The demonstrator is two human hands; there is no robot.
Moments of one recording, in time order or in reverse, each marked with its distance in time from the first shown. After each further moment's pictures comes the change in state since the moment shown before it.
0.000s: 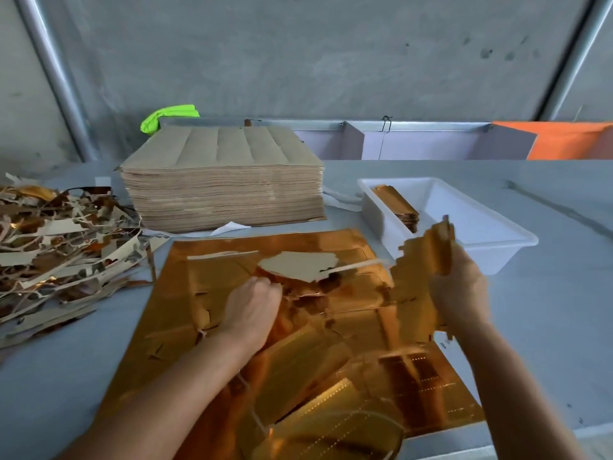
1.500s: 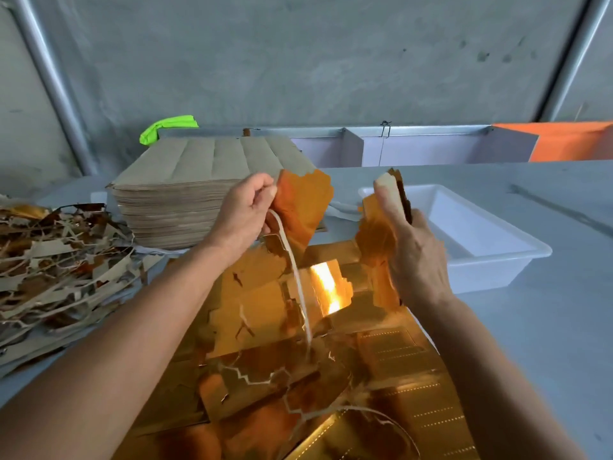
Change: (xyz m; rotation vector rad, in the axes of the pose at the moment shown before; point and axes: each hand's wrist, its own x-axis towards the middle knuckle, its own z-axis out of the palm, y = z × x) left_hand 0.105 -0.022 -0.092 -0.972 0.305 -0.090; right_hand 0.022 -0.050 0.032 -0.241 0.090 -0.573
